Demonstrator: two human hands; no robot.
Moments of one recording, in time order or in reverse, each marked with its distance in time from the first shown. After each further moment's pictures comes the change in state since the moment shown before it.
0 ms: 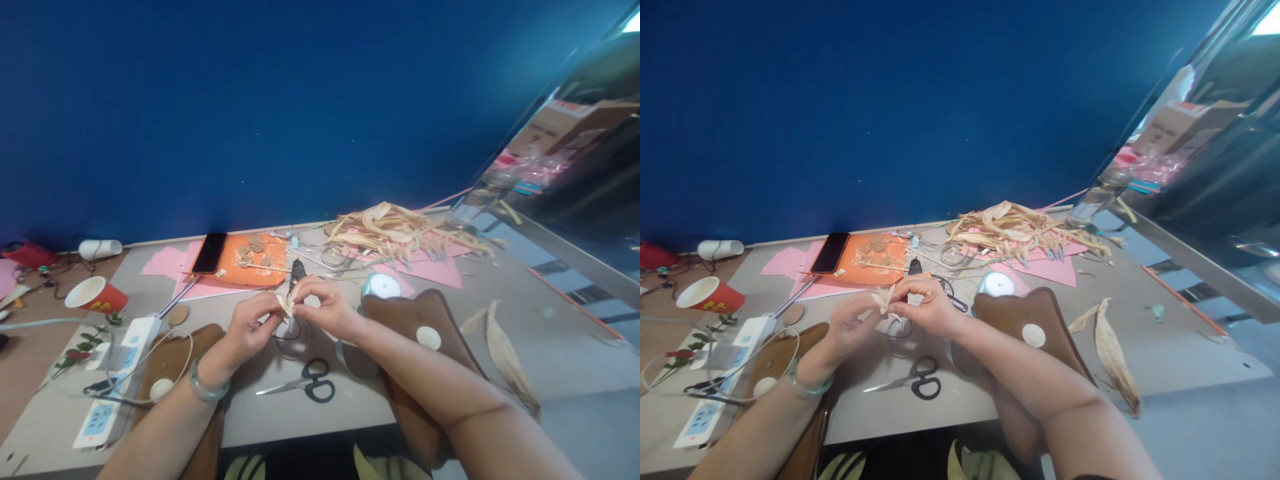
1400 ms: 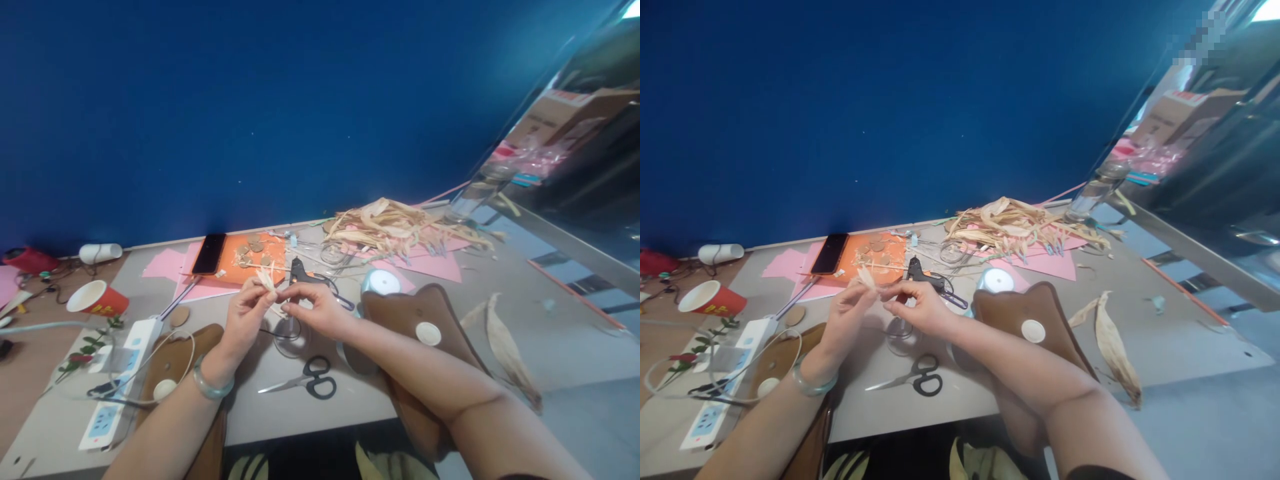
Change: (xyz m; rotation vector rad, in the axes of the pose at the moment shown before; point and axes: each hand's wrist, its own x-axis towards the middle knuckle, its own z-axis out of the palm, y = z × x) left_hand 0.005 -0.003 0.004 -0.191 0.264 -0.358; right_hand -0.008 0.005 0.012 0.038 -0.041 0.307
